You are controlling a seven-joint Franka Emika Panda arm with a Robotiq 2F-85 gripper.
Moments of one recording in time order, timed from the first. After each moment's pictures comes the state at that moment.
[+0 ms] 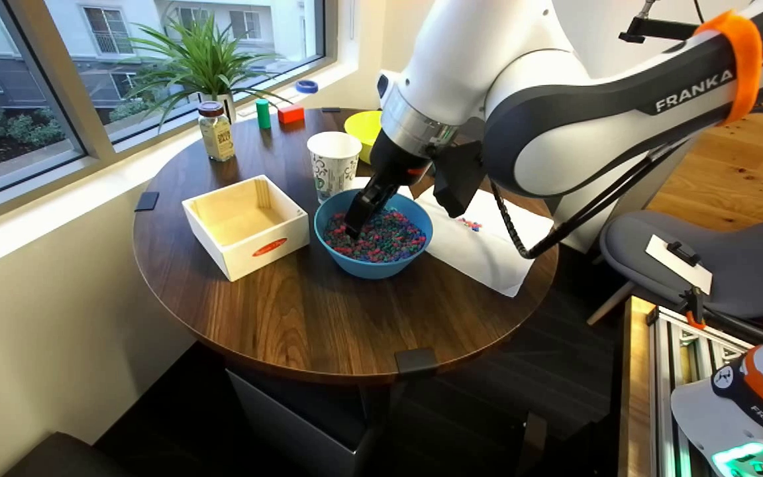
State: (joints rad) arm 0.10 0.13 0.16 -2.09 -0.19 2.56 0.31
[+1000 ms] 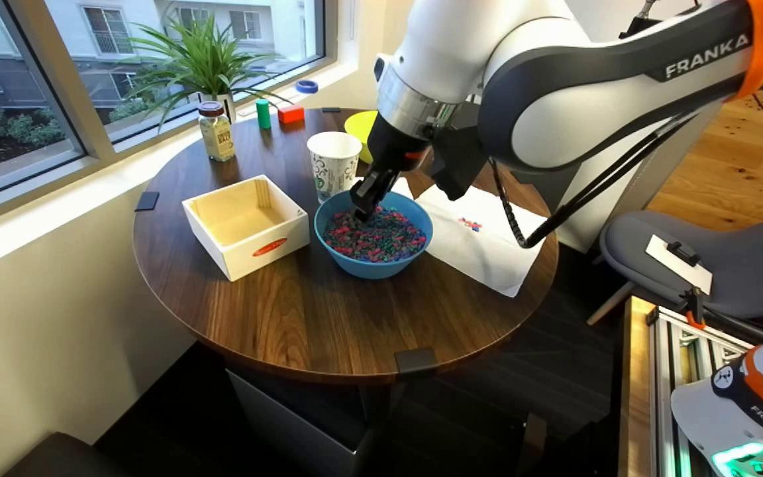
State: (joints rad) arm 0.13 0.12 0.14 -2.03 -0.16 2.46 0.31
